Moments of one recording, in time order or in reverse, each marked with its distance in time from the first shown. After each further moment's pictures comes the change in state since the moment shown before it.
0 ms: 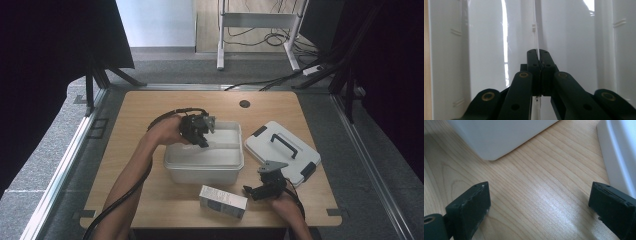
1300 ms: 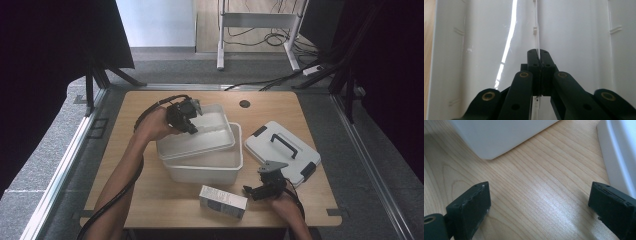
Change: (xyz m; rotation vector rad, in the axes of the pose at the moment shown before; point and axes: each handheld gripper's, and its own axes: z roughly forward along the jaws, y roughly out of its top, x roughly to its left) left arm 0.010 -0.028 -0.039 -0.027 0.142 -0.304; right arm 0.000 0.000 0.000 -0.001 -0.001 0.002
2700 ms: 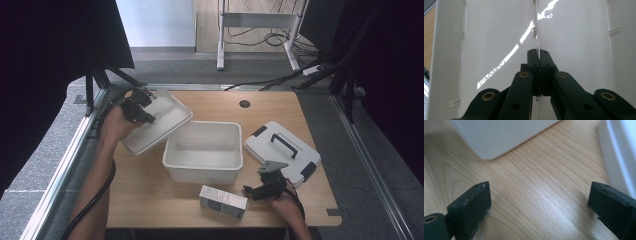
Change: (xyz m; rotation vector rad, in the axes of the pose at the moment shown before) left arm 0.045 -0.110 -0.041 -0.001 0.199 -0.491; right arm 0.000 0.000 0.000 0.001 0.004 -0.004
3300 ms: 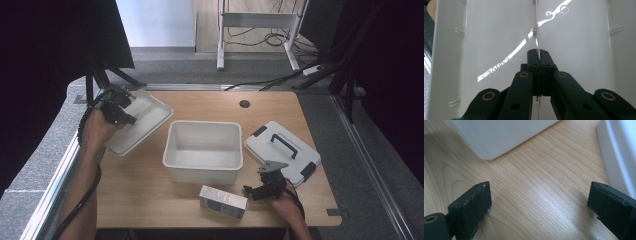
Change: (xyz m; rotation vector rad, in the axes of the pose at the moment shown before) left arm 0.032 -0.042 -0.009 0.011 0.056 -0.118; right arm 0.000 0.000 0.000 0.000 -0.001 0.002
